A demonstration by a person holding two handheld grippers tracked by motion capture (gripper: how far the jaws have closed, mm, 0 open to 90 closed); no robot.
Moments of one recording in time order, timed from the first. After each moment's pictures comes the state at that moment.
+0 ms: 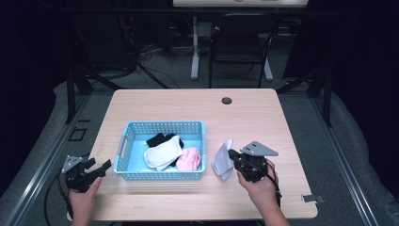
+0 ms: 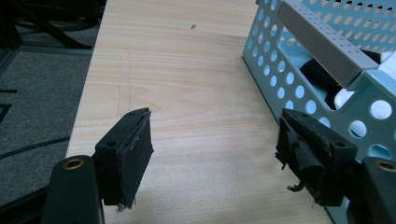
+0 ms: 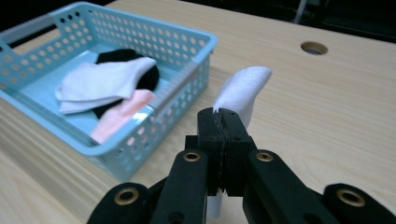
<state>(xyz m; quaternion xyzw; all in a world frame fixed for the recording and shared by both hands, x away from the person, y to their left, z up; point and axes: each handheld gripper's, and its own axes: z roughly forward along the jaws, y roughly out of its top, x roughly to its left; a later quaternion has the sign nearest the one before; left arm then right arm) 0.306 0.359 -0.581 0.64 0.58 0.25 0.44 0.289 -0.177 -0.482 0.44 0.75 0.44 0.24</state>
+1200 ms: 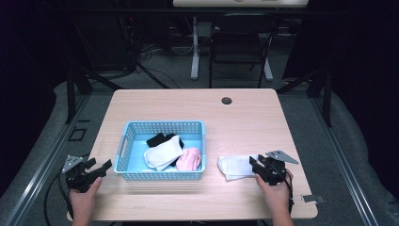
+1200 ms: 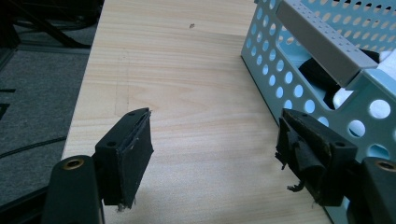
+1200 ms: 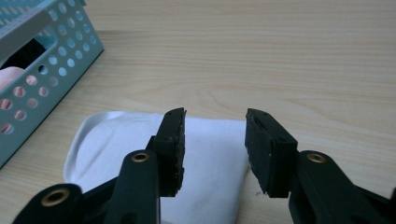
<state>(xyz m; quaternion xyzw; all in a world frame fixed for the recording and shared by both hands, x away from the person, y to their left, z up) 0.307 0.358 -0.581 0.64 0.58 0.25 0.45 0.305 -0.248 -0.555 0.57 0.67 0.41 0.24</state>
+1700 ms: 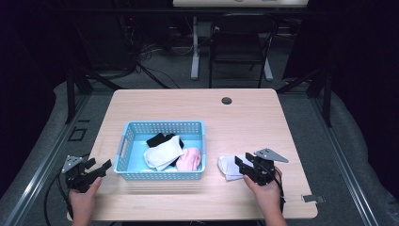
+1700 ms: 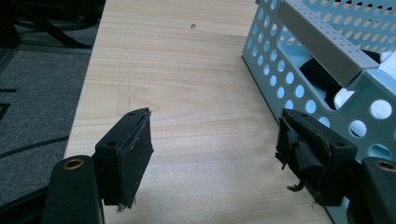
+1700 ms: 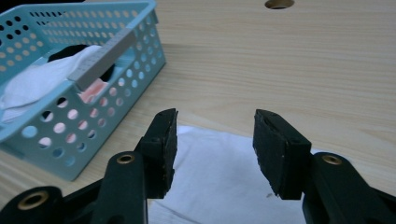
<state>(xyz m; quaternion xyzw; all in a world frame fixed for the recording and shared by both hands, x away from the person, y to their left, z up) 0.307 0.359 -0.581 0.64 0.58 0.25 0.45 0.301 -0.212 -0.537 0.52 0.69 0.45 0.21</state>
